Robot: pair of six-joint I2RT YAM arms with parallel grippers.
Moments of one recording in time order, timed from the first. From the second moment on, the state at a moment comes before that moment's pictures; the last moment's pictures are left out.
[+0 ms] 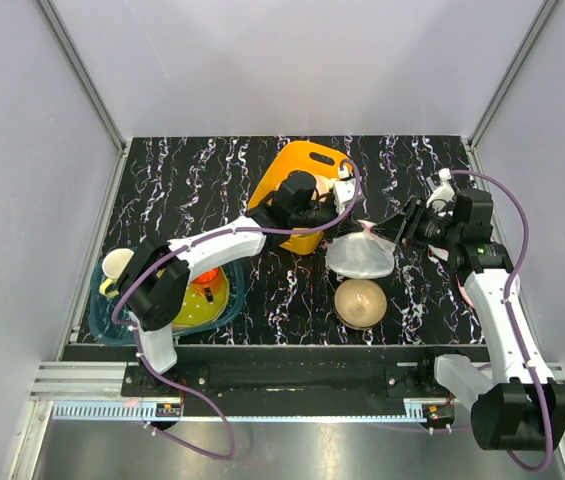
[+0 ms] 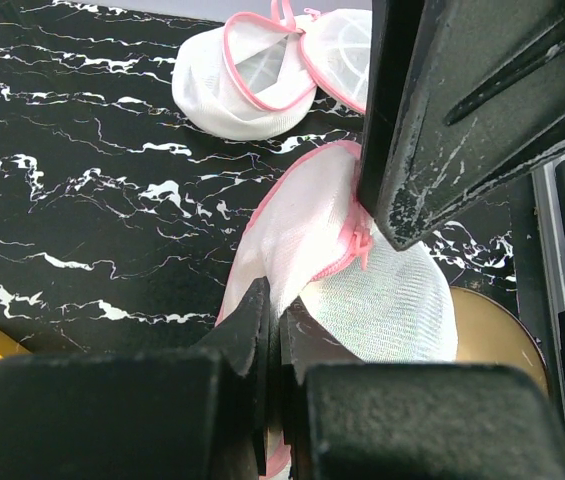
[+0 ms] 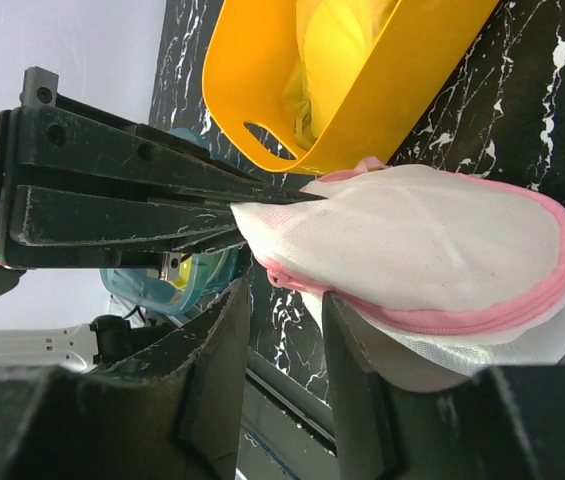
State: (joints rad) left arm -0.82 1.82 1.36 0.17 0.60 0.12; right arm -0.01 1.00 0.89 -0.43 -0.74 0.51
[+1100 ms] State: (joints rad) left arm -0.82 1.84 1.37 0.18 0.60 0.10; right arm 0.04 1.00 0.75 -0.18 -0.74 0.62
